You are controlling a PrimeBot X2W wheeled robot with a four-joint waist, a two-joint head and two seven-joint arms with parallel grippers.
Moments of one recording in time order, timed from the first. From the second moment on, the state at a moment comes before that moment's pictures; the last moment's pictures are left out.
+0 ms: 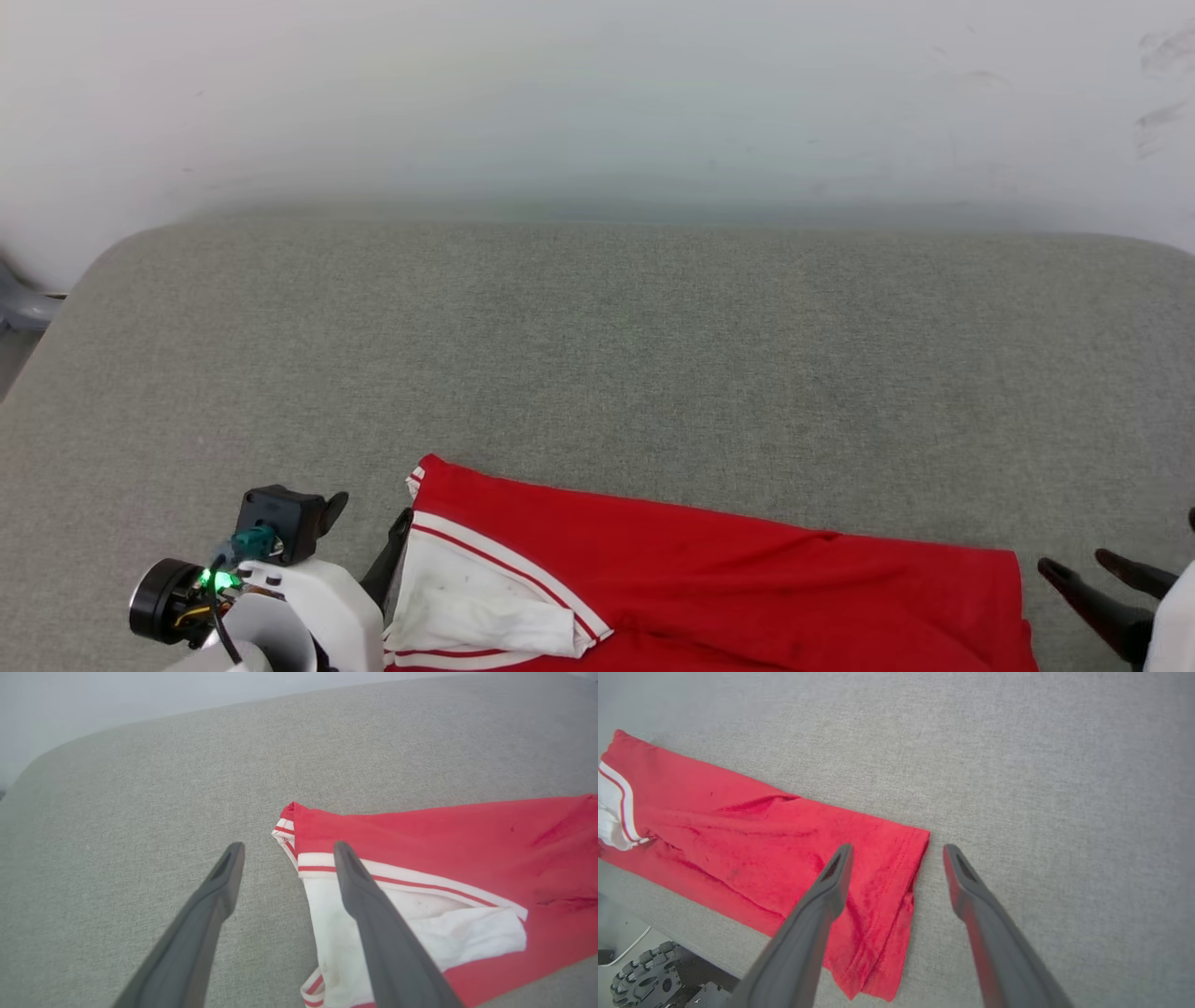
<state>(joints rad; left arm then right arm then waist) -0.43 0.82 -1.09 0.08 -1.04 0.37 -0.14 0.03 -0.69 0.19 0.06 0.86 0.13 0.42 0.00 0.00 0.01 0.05</state>
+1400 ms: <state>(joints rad) -0.01 0.30 -0.29 0.02 -0.24 0.31 -0.26 -0.08 -0.69 0.38 0.30 1.00 0.13 0.52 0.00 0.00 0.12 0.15</state>
